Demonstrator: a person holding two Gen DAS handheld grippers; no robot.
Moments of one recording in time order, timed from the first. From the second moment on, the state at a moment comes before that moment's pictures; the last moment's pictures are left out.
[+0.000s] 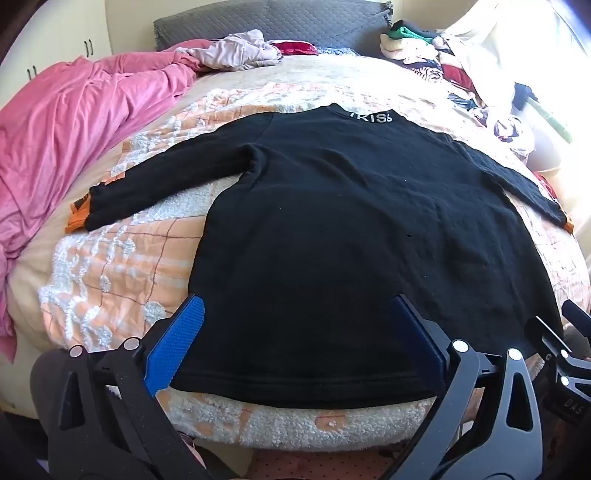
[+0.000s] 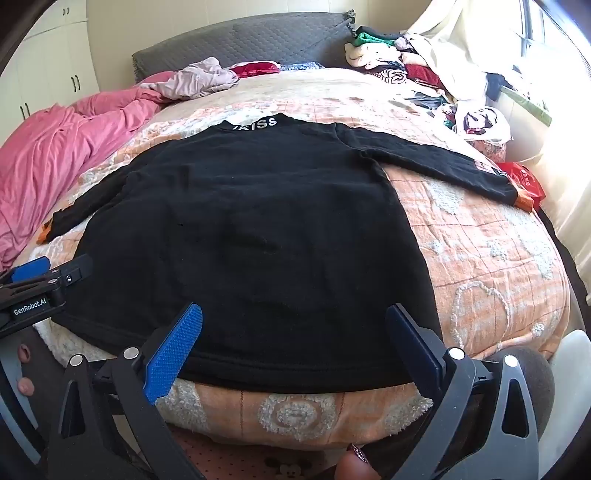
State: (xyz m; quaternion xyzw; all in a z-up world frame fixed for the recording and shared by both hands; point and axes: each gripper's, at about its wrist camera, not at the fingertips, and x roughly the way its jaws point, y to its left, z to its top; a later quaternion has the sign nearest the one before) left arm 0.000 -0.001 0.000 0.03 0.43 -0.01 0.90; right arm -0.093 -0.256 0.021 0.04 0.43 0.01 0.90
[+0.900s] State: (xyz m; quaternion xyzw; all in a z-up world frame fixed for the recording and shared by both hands) left arm -0.003 0.001 -0.002 0.01 0.43 -0.02 0.90; right arm -0.096 -0.245 0.023 0.03 0.42 0.01 0.91
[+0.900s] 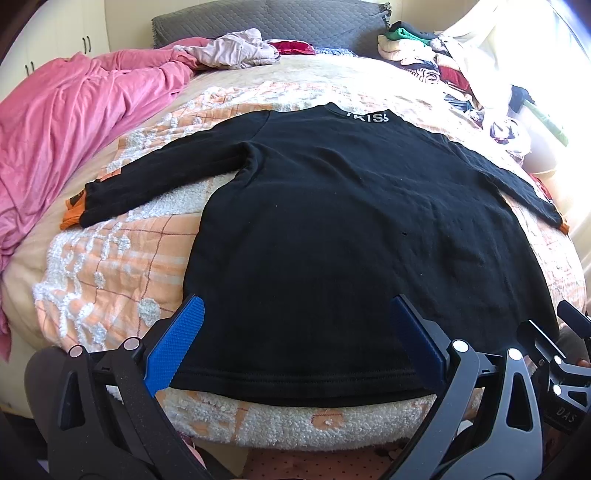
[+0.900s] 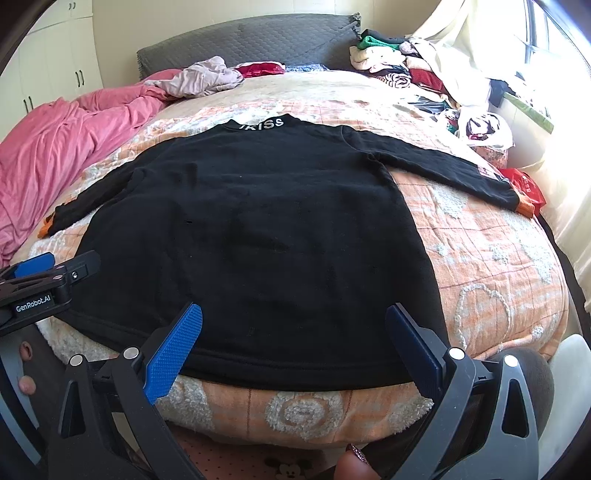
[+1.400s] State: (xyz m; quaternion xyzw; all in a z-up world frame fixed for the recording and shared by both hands) left arm -0.003 0.002 -0.002 0.01 0.44 -0.03 0.90; right arm -0.096 -0.242 0.020 0.03 0.42 0.01 0.91
